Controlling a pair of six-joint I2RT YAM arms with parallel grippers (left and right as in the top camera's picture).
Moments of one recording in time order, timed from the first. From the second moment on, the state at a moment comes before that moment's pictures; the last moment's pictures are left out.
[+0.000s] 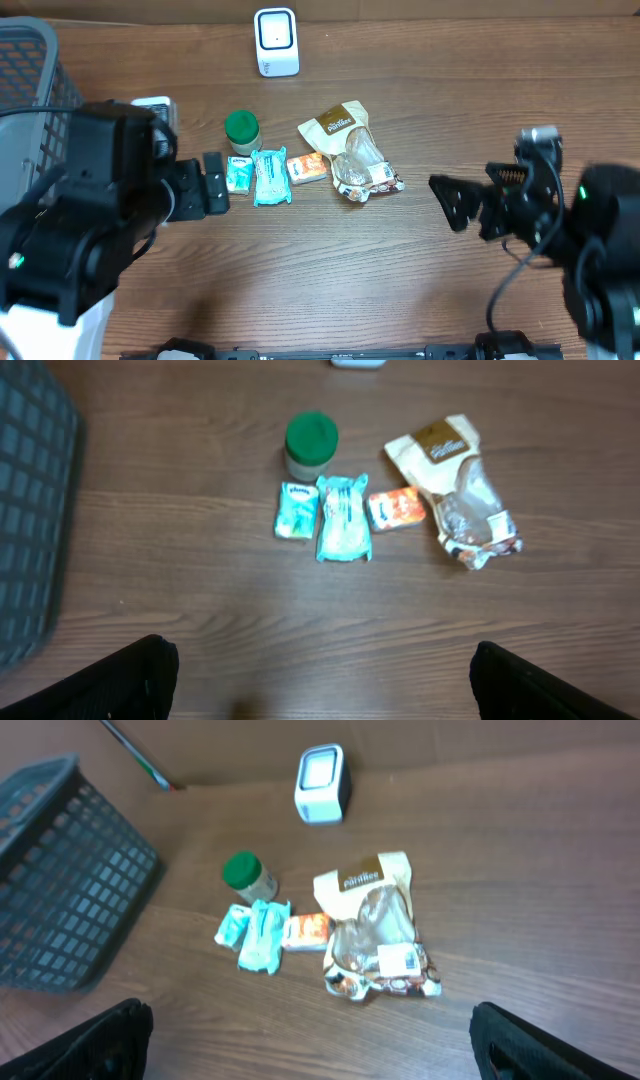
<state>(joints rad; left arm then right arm) -0.24 1.23 1.82 -1.53 -0.06 -0.32 0.07 0.88 1.22 -0.95 -0.46 0.16</state>
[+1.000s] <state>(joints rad) -0.34 1.66 1.67 -1.21 0.25 -0.50 0.07 1.50 1.31 -0.93 -0.50 0.16</state>
